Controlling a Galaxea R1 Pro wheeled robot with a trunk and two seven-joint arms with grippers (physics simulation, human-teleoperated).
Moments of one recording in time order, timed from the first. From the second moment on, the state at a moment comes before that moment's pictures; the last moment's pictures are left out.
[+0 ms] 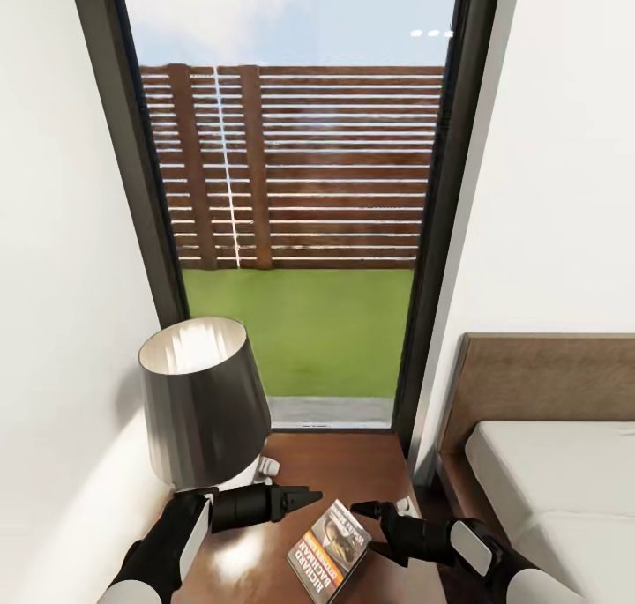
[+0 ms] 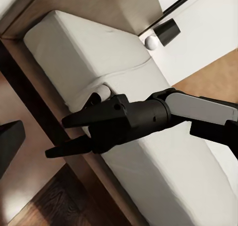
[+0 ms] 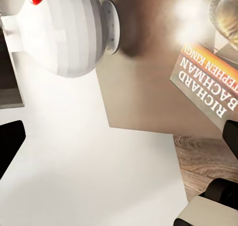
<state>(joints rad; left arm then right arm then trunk) -0.47 -0.08 0.13 -0.72 -0.03 0.48 -1.26 -0.59 -0.09 0.30 -0.26 -0.92 0.73 0.67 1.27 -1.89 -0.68</state>
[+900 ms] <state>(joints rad) -0.47 -0.08 0.13 -0.72 -0.03 0.48 -1.24 -0.59 -0.09 0.29 -0.26 -0.92 0.72 0.66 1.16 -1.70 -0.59</state>
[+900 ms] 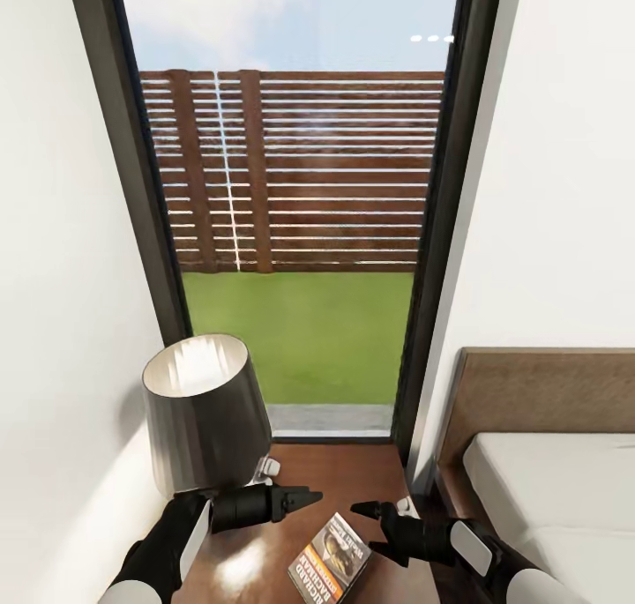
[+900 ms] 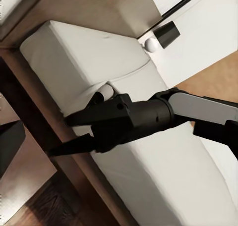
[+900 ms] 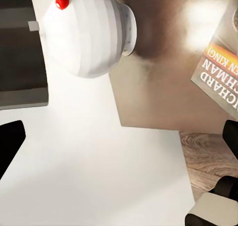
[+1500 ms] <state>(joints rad) -0.47 -0.08 0.13 -0.72 -0.03 0.42 -0.82 -0.59 -0.09 0.30 -0.26 -0.92 0.69 0.66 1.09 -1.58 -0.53</state>
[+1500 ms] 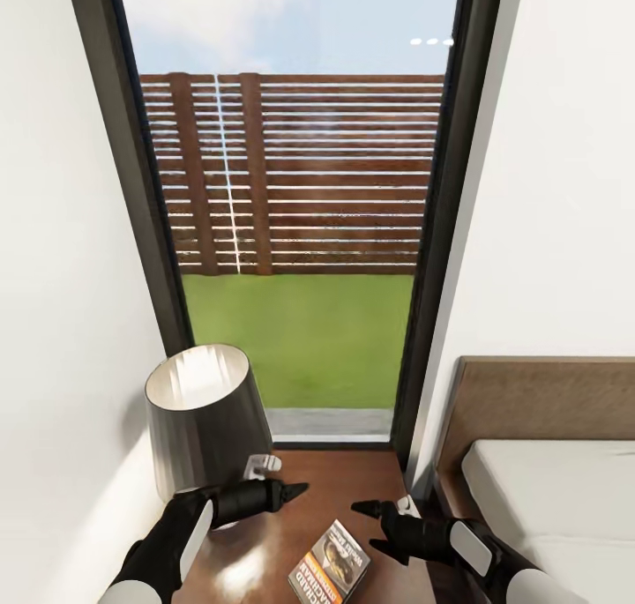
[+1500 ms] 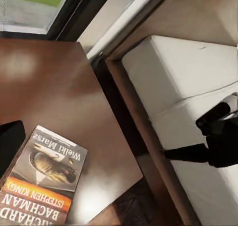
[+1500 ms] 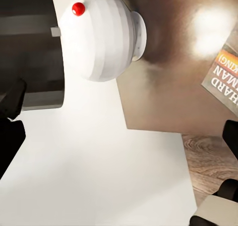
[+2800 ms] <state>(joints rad) -0.47 -0.13 0.13 -0.32 -0.03 -0.06 -0.11 -0.58 -0.13 0.31 0.02 -0.79 0.12 0.65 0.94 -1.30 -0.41</state>
